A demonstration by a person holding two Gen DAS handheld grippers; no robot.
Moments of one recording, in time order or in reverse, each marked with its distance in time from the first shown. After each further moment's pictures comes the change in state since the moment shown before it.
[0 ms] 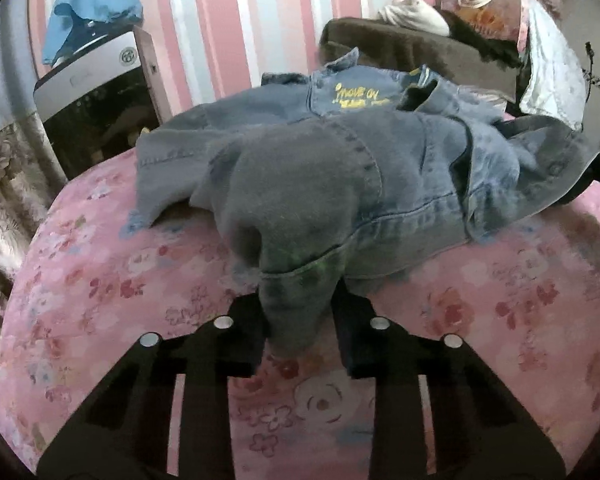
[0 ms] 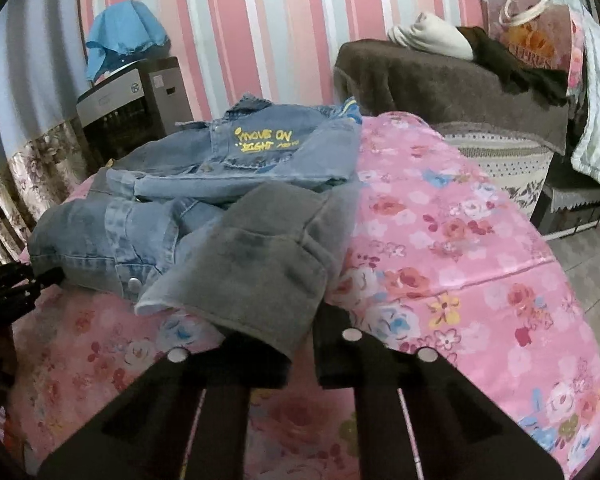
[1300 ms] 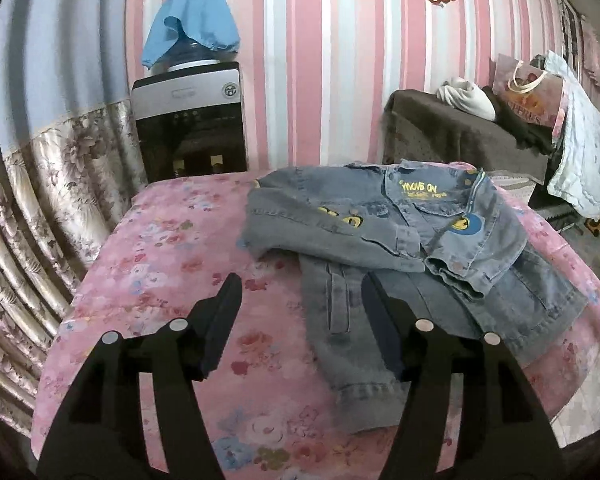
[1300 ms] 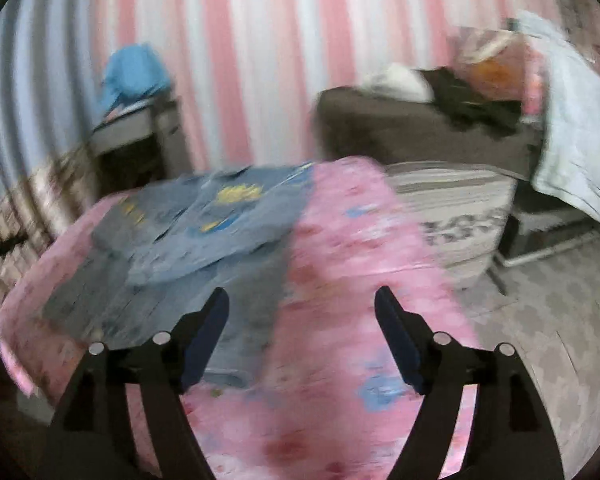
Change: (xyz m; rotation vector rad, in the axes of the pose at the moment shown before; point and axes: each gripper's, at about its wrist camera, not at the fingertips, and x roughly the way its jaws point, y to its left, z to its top) left arm -0.143 0.060 0.000 -0.212 -0.144 0.118; right arm -0.150 -0.093 -0.010 0.051 -0.116 -0.059
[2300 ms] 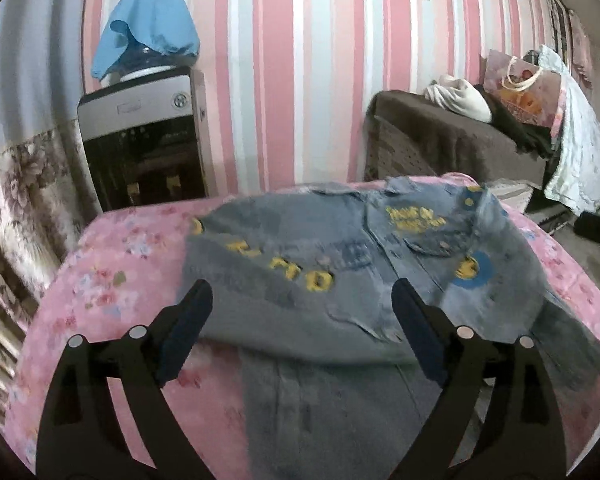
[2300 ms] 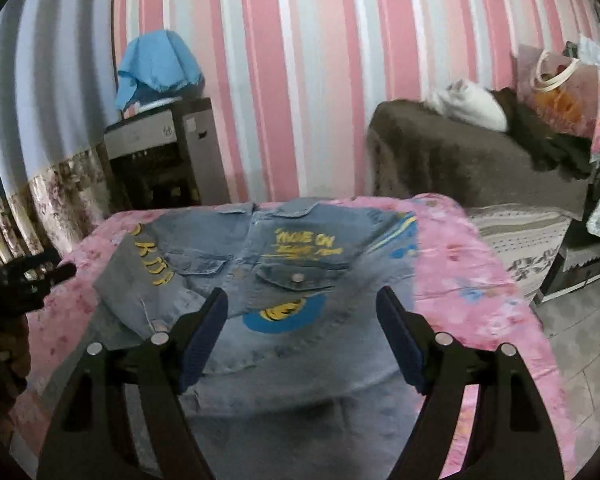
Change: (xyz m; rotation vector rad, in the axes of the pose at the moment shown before) left arm 0.119 -0.045 0.066 0.040 -0.029 -0.038; right arm 0.153 0.174 0.076 -0.115 0.025 0.138
